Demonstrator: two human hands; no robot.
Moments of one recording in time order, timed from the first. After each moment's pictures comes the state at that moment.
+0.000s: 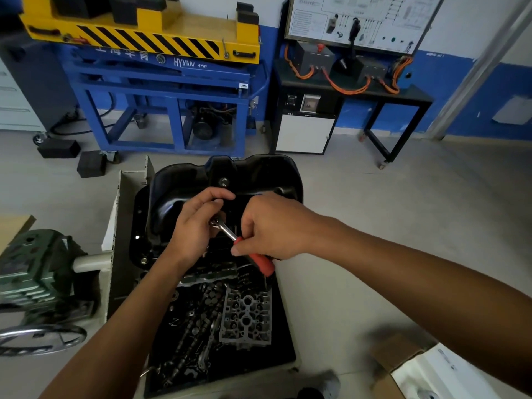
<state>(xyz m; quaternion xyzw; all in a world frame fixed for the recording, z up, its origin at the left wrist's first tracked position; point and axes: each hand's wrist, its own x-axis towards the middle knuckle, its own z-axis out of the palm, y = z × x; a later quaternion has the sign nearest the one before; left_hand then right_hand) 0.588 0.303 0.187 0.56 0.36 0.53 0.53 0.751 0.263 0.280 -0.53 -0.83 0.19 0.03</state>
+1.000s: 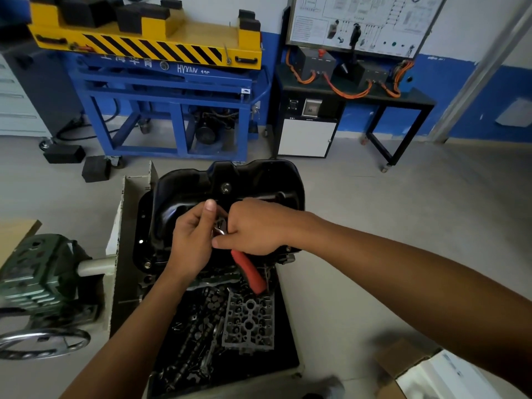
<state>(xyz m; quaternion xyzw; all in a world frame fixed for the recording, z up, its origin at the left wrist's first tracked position) 0.587 0.292 0.175 0.60 0.39 0.56 0.42 0.728 0.285 0.279 -0.48 -0.85 0.20 -0.03</state>
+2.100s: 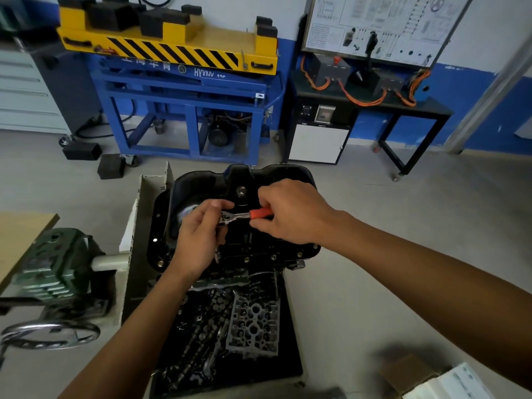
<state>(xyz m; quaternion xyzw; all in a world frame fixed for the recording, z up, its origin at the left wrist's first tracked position) 0.573 0.293 0.181 0.53 0.43 0.56 0.47 0.761 0.303 0.269 -0.49 -0.87 -0.03 0.08</state>
